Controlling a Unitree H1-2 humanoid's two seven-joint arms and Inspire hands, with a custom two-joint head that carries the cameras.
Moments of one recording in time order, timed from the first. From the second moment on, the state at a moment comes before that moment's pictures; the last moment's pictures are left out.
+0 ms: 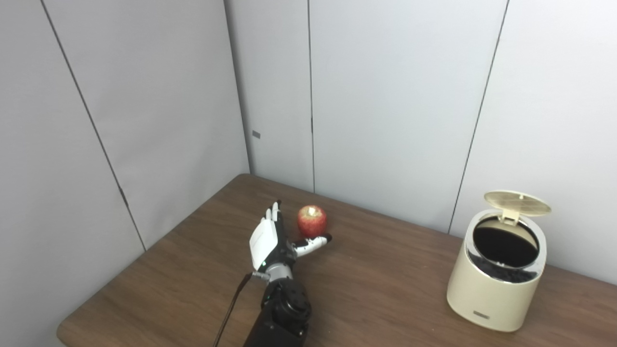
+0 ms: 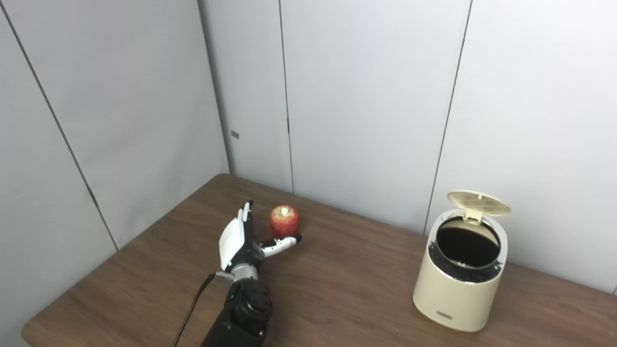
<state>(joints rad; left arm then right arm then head) -0.37 0.14 0.20 0.26 0.47 0.39 0.51 -0.01 -0.24 -0.16 0.02 -0.11 -0.28 -0.11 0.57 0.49</state>
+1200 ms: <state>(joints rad) -0.51 0.29 0.00 0.53 0.46 0.35 0.42 -0.02 -0.21 -0.15 0.02 -0.14 -0.28 -0.11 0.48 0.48</state>
